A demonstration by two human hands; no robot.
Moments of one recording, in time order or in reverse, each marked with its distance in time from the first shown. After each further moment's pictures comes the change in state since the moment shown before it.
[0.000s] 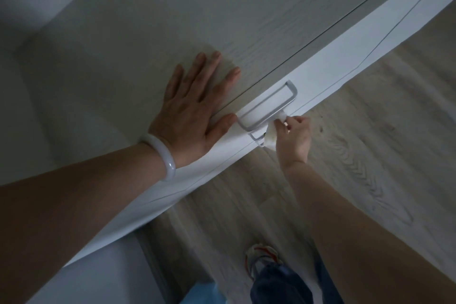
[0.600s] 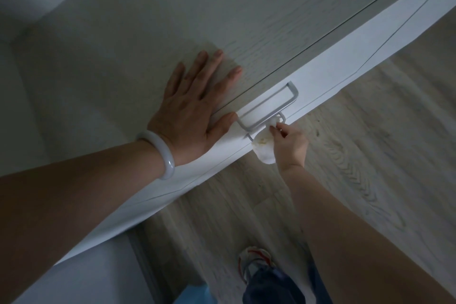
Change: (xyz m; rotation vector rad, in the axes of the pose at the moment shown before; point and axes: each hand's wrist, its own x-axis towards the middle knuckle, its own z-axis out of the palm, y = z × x) left_hand 0.000 0.001 0.001 -0.004 0.014 -0.012; right_hand 0.000 0.011 0.003 0.030 -0.114 0.044
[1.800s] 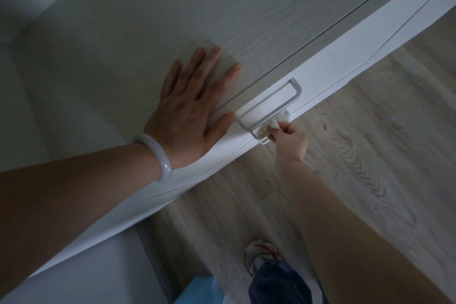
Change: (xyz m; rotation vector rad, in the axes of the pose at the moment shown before) left_hand 0.000 0.001 -0.002 0.014 -0.009 0.004; right_hand 0.005 -0.002 0.015 0.562 0.050 0.390
